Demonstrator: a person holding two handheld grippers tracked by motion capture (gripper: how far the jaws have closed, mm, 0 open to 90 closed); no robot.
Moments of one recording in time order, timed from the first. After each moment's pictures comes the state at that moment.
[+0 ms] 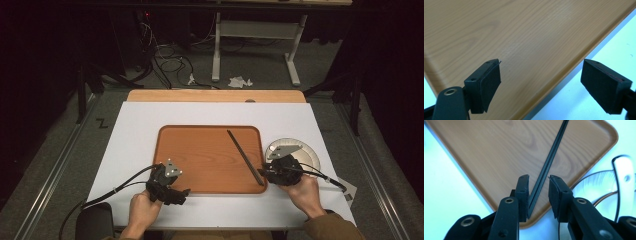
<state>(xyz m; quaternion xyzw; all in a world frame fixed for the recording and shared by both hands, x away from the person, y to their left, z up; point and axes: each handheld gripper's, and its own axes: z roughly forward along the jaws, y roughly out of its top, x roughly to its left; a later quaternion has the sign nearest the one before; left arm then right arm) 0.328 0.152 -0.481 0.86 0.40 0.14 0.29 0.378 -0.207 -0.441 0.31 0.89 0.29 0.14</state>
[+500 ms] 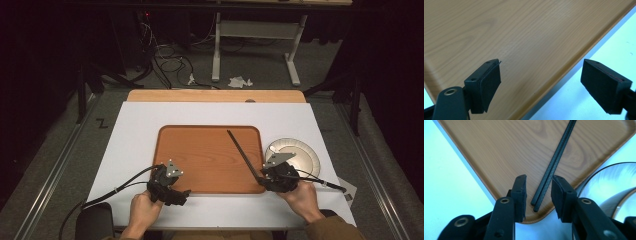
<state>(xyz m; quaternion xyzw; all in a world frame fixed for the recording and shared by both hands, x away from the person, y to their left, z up) 0.328 0.151 -0.482 0.86 0.40 0.14 0.28 0.370 -0.202 -0.459 0.29 0.91 0.26 0.14</state>
